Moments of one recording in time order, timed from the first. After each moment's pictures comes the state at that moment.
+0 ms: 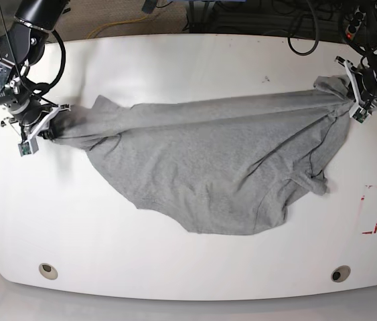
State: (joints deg) left arm 21.5 -26.6 -28.6 114.1 -24.8 -43.2 70.0; right arm -6.0 18.1 31.3 93.8 20.0 35.2 -54.4
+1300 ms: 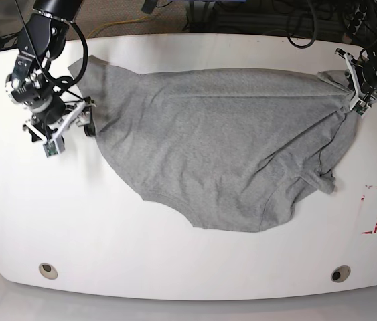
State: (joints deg) left arm 24.6 -26.7 -28.8 113.6 -23.3 -43.0 68.9; right arm -7.1 11.7 25.9 100.8 18.7 36.6 -54.7
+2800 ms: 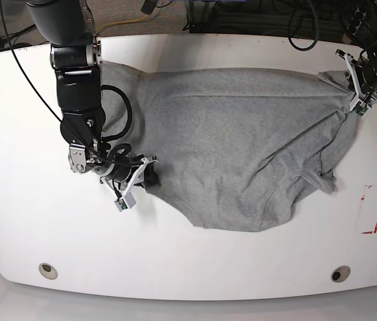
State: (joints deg) left arm 24.3 -26.7 -28.8 113.4 -23.3 -43.0 68.9; right arm 25.1 9.7 -3.0 46.6 19.7 35.9 -32.6
